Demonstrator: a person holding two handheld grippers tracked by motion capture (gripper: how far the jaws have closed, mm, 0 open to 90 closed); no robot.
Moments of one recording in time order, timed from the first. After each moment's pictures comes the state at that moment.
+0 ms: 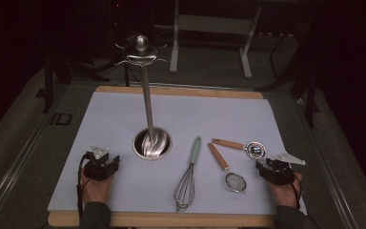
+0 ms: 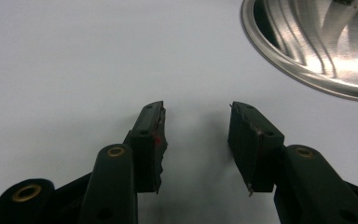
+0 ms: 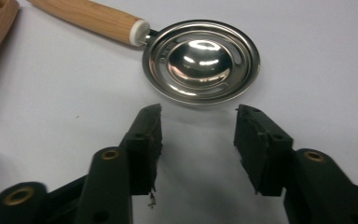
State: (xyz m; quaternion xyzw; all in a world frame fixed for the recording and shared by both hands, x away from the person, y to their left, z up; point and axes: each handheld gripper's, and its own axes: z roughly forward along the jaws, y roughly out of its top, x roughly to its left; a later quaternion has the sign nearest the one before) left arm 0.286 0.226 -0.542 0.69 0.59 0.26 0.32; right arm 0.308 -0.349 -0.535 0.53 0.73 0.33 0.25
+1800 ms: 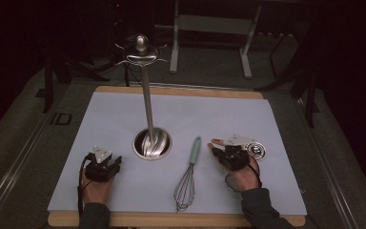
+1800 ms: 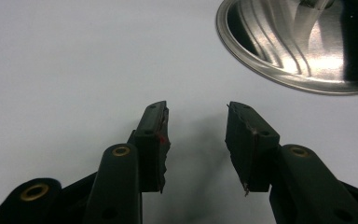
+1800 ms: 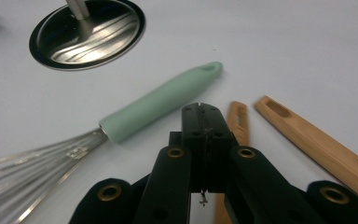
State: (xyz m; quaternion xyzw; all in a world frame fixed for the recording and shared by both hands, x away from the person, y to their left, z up) left arm 0.280 0.220 -0.541 0.71 0.55 0.28 0.33; right arm 0.332 -0.200 -0.485 0.40 0.81 0.39 0.17
